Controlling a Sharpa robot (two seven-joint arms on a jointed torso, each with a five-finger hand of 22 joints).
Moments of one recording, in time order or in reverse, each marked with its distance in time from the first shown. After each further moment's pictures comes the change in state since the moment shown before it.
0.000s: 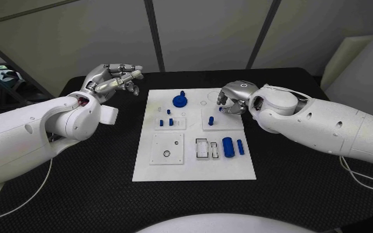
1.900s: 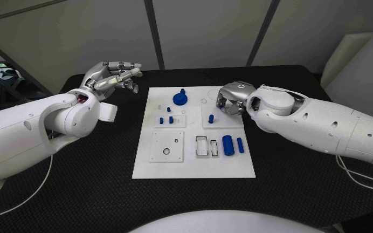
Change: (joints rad) left arm -0.001 0.002 0.000 -0.011 0.013 0.007 -0.020; left_hand 0.009 0.009 -0.011 -0.006 0.000 -0.014 0.014 0.000 -0.004 -0.021 0.007 0.012 0.000 -0.004 0.004 0.000 -0.006 0.000 0.000 0.000 -0.012 -0.014; right arm -0.017 0.010 -0.001 -0.005 -0.023 0.011 0.004; right_hand 0.011 0.019 0.116 -0.070 0.025 0.097 -0.018 0.022 0.017 0.099 -0.027 0.008 0.009 0.004 -0.011 0.075 0.054 -0.016 -0.014 -0.007 0.148 0.154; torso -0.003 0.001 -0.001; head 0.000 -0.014
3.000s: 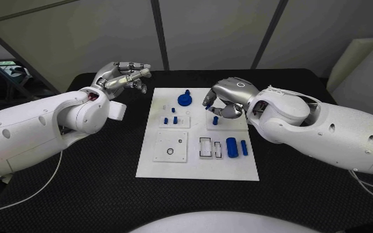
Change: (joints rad) left arm -0.001 0.023 0.000 -0.014 0.001 0.002 -0.019; left_hand 0.000 0.000 -0.003 -0.003 0.000 0.000 0.000 0.000 -0.001 0.000 0.000 0.000 0.000 -0.004 0.004 0.000 -0.001 0.000 0.004 0.004 -0.004 -0.001; right arm 0.002 -0.081 0.050 0.315 0.003 -0.084 0.008; right_hand 0.000 0.000 0.000 0.000 -0.001 0.003 0.003 0.000 -0.002 0.000 0.000 0.000 -0.001 0.000 0.000 0.004 0.006 0.000 0.000 0.000 0.005 0.006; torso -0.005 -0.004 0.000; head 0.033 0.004
